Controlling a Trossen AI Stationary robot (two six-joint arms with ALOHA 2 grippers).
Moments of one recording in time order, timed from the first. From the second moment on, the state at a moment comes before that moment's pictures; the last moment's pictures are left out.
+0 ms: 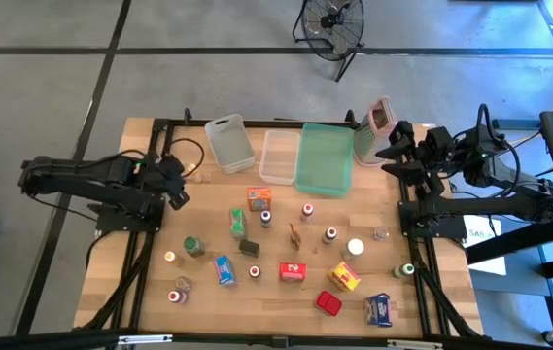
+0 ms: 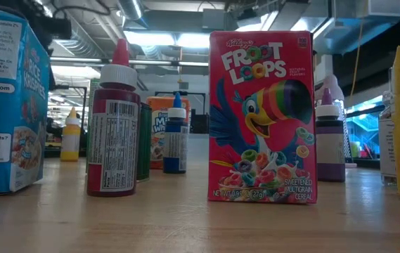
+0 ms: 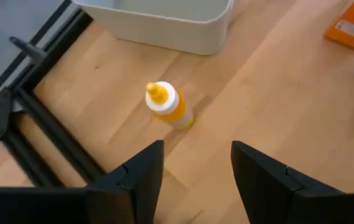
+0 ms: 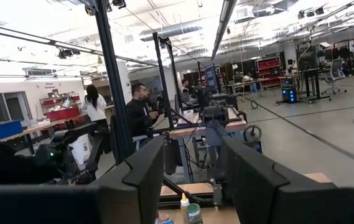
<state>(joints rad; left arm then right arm) 0.00 0.71 0.72 -1.20 -0.50 -0.59 -0.16 0.60 0.87 -0.02 -0.32 0.28</state>
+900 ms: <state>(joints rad) 0.09 0.71 0.71 -1.05 -0.53 -0.48 -0.16 0.60 0.87 -0.03 -0.33 0.27</state>
